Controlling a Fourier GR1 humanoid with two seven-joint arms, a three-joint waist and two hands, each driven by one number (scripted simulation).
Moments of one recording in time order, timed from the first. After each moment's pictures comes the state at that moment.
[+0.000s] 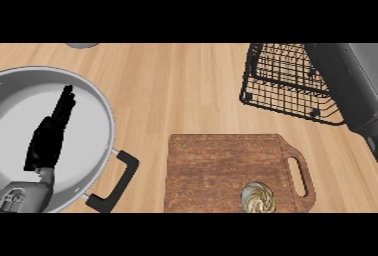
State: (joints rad) left arm -0.15 0.37 -0.06 -1.43 -0.05 0.19 0.04; right arm -1.22 -0.42 0.19 -0.74 1.04 -0.06 0.72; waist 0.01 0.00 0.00
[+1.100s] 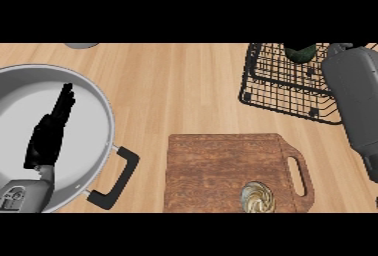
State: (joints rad) left arm -0.16 0.35 -0.03 -1.43 -0.08 0.17 0.06; right arm -1.02 -0.38 -0.10 -0.78 0.81 -0.24 0.56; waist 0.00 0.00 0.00
